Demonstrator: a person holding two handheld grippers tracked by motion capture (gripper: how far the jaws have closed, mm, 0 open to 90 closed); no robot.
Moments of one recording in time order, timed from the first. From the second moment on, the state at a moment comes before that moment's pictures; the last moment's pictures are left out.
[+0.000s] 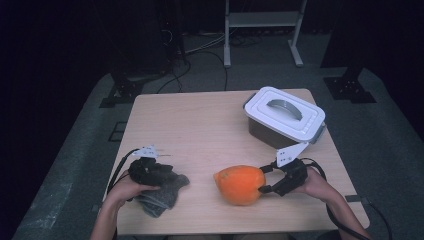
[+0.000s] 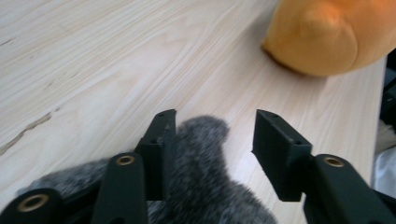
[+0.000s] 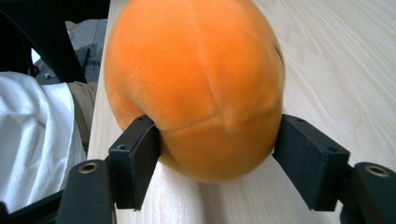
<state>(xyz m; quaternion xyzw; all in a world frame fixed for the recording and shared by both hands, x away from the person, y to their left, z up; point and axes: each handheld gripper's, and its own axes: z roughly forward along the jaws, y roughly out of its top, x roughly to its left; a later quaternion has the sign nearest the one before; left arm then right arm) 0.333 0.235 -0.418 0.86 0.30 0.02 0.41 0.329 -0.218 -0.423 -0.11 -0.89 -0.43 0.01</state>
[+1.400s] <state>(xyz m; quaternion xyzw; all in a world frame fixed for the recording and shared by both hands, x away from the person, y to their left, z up) 0.288 0.095 -0.426 0.88 0.14 -0.01 0.46 0.316 -0.209 -0.420 -0.10 -0.89 -0.44 0.04</state>
